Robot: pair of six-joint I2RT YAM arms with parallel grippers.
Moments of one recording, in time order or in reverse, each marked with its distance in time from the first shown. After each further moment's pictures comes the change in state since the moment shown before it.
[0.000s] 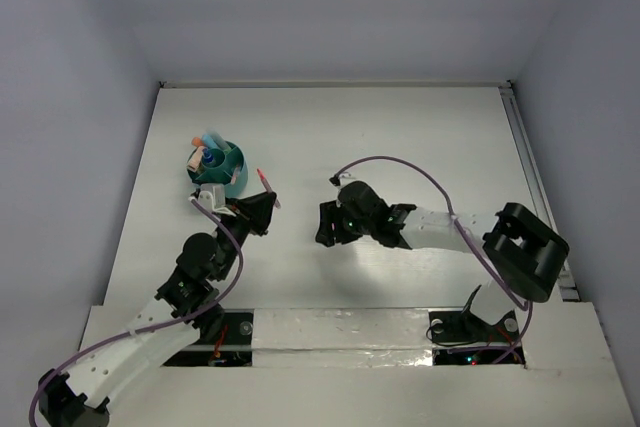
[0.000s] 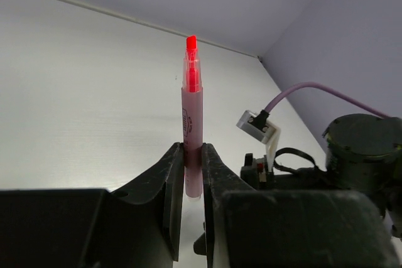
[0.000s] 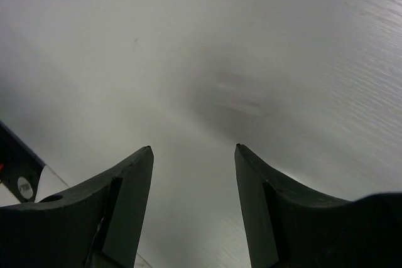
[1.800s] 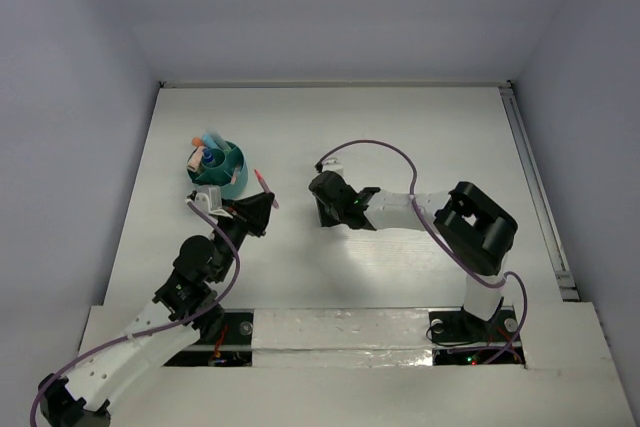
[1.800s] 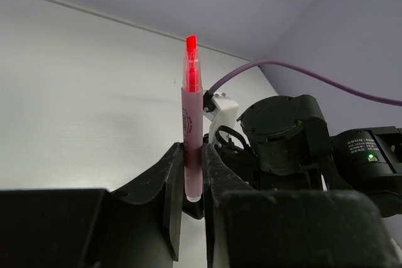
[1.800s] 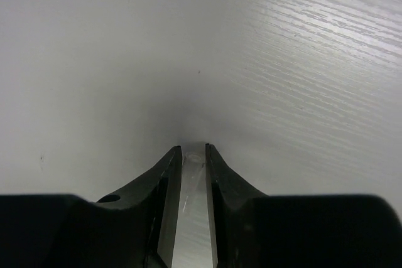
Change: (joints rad) left arm 0.000 -0.043 -0.002 -0.019 -0.004 -0.003; right arm -0.006 0.304 0.297 -0.158 0.343 -0.049
